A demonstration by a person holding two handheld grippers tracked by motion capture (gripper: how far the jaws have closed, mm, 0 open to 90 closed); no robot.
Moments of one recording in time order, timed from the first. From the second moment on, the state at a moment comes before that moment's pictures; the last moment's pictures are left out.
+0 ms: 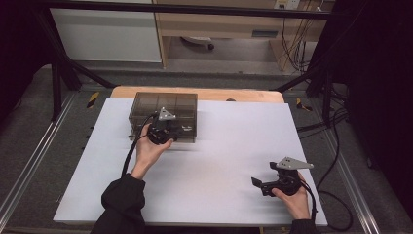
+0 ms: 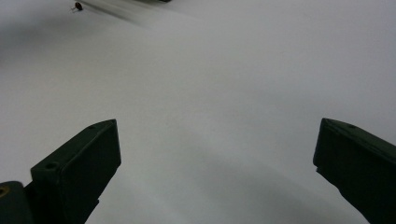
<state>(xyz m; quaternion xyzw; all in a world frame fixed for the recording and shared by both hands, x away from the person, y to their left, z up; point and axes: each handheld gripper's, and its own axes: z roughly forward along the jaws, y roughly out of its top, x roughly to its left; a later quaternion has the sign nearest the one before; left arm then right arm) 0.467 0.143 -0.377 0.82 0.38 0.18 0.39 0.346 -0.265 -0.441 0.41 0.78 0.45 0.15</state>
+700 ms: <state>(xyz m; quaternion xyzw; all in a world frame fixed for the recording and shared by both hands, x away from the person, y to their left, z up) 0.416 0.190 -0.375 0.81 0.38 0.20 0.39 0.347 -0.264 -0.442 0.41 0.78 0.45 0.15</state>
